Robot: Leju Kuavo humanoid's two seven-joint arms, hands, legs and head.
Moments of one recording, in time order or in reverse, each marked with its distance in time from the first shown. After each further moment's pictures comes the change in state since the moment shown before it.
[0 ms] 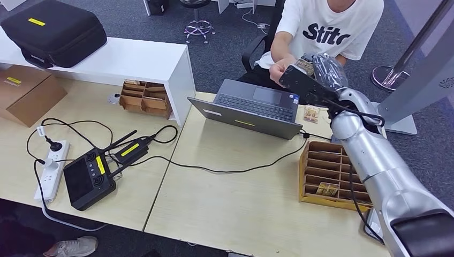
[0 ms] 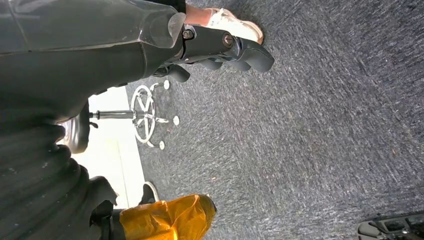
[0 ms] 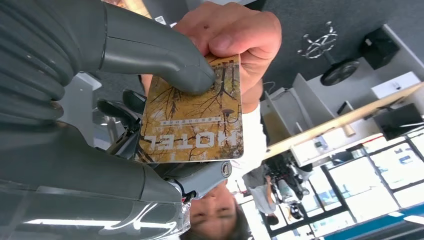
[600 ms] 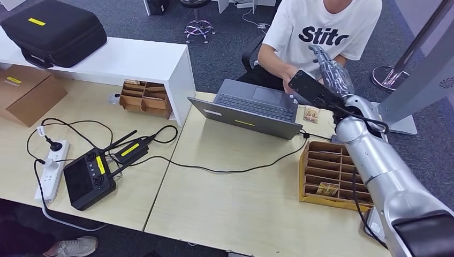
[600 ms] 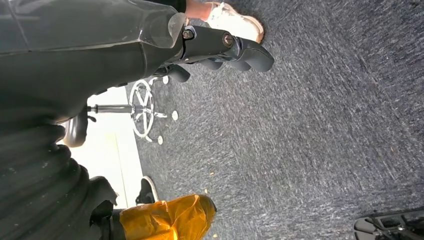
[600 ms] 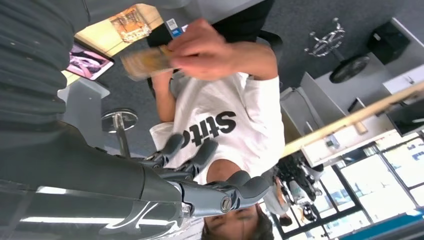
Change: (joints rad) left arm 0.011 -0.003 0.000 0.000 0.027 0.010 -0.007; right arm 0.014 -0.020 -0.030 0.059 -0.037 -0.041 -0.063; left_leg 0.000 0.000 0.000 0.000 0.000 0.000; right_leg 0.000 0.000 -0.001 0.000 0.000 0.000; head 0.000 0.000
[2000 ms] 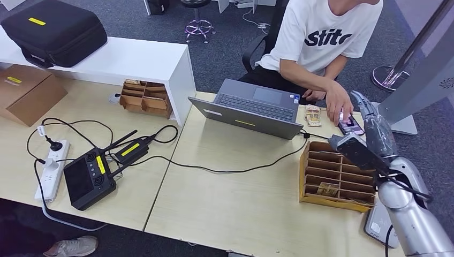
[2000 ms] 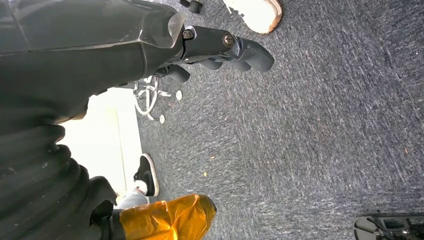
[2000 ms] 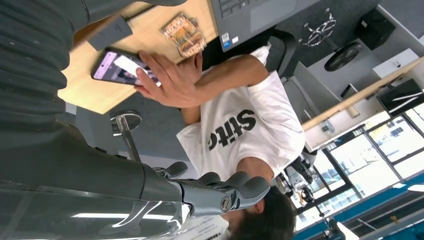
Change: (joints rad) left arm 0.045 0.005 0.058 0.000 0.064 0.033 -0.022; right arm 0.505 -0.298 -0.187 -0.545 -0.035 0.011 -0.107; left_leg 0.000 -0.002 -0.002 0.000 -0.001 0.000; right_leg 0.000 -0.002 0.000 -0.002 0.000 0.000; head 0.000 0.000
